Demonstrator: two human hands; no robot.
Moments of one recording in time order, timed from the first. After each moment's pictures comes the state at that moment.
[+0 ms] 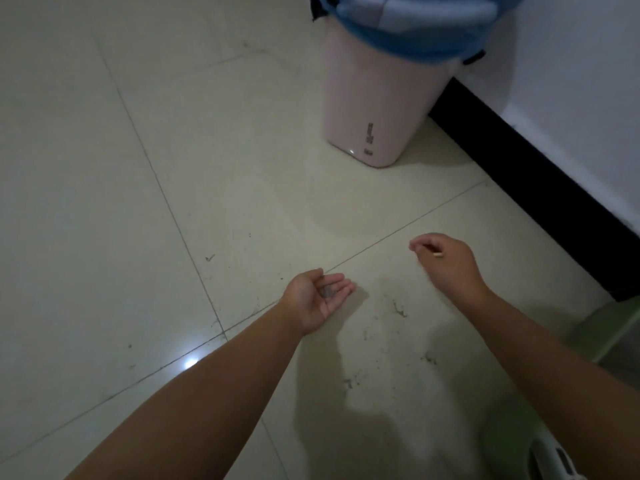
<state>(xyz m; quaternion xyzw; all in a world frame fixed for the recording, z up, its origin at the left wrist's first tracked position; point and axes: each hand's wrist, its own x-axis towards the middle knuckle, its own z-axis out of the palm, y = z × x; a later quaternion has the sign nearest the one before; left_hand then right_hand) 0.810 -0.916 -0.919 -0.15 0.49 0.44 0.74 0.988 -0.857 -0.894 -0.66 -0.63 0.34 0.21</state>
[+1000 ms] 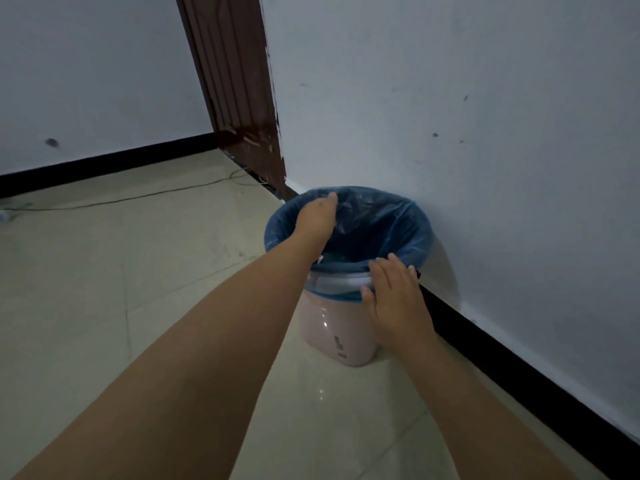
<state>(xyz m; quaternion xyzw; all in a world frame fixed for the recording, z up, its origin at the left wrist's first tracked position) 0.826 -0.625 -0.679 0.44 0.64 0.47 0.42 0.947 -0.683 -0.768 -0.56 -0.80 -0.03 0.23</state>
